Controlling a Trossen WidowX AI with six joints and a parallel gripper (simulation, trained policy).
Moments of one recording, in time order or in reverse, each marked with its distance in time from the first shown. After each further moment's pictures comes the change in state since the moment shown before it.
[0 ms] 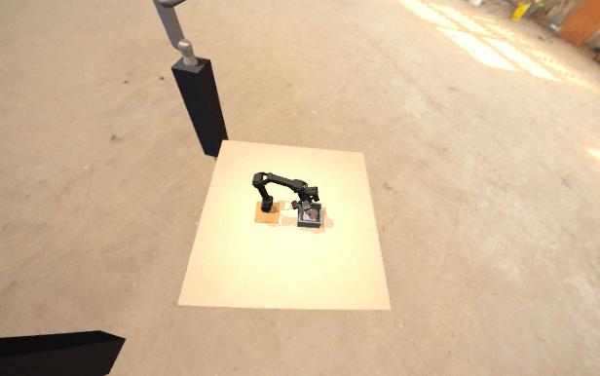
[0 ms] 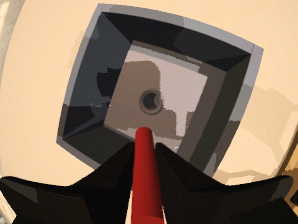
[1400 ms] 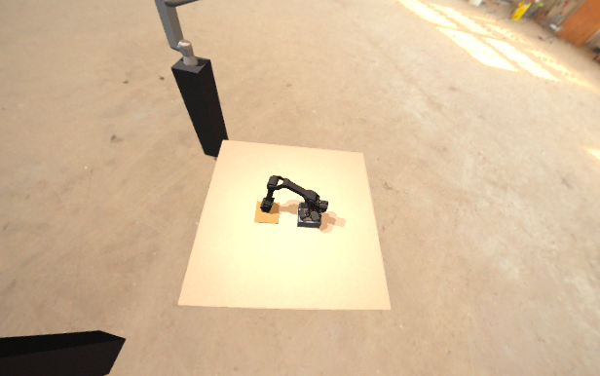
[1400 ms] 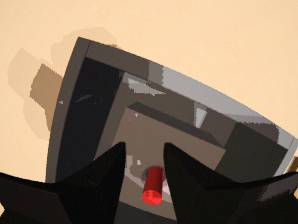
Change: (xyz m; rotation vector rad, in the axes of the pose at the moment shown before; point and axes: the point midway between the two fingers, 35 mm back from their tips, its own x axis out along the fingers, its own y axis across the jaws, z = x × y) arm 0.058 0.013 0.054 -0.053 0.061 -0.159
